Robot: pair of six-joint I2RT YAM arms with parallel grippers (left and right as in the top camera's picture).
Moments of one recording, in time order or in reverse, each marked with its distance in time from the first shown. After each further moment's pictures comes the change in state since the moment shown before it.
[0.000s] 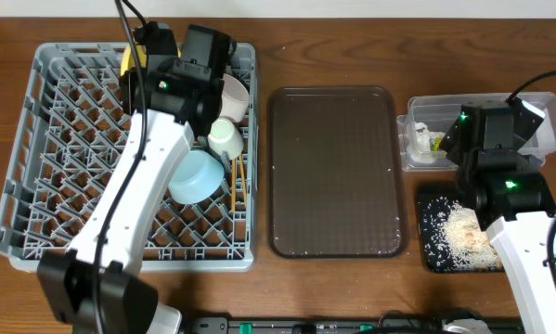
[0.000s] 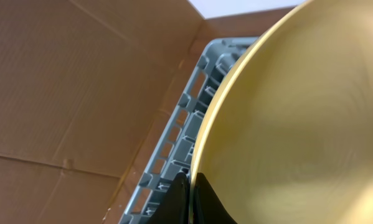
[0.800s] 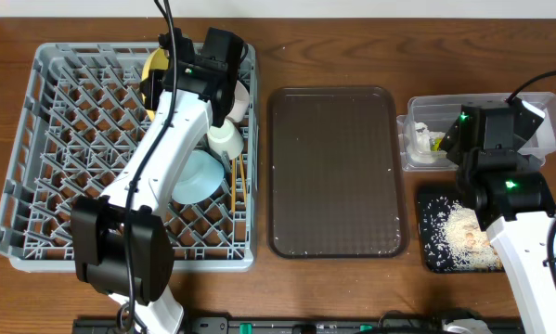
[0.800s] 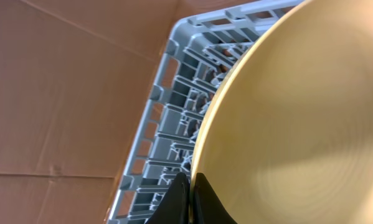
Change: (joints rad) left arm -0.004 0.173 -0.001 0.051 0.041 0.018; right arm 0.000 0.000 0.000 0.000 0.000 0.000
